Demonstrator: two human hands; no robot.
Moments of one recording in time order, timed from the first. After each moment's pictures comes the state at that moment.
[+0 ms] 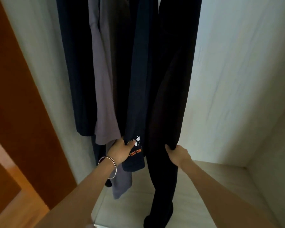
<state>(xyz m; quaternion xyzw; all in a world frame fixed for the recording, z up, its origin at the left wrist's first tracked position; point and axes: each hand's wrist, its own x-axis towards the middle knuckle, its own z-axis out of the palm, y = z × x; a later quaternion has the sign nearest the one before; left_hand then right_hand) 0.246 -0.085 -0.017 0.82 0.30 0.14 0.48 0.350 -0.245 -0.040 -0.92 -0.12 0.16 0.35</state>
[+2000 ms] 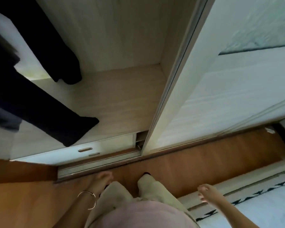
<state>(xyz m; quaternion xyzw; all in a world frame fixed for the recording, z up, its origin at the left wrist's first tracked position) 0.129 -0.399 -0.354 0.69 0.37 -0.25 0.57 0.150 -0.794 -0.299 -0.80 0.31 0.42 0.30</state>
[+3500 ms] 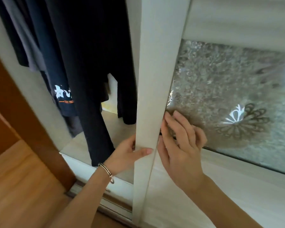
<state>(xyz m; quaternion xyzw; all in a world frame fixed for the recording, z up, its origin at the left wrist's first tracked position) 0.249 -0.486 -0.065 0.73 0.13 0.14 0.66 0.330 -0.620 -0.029 -0.70 -0.45 -0.49 0.25</state>
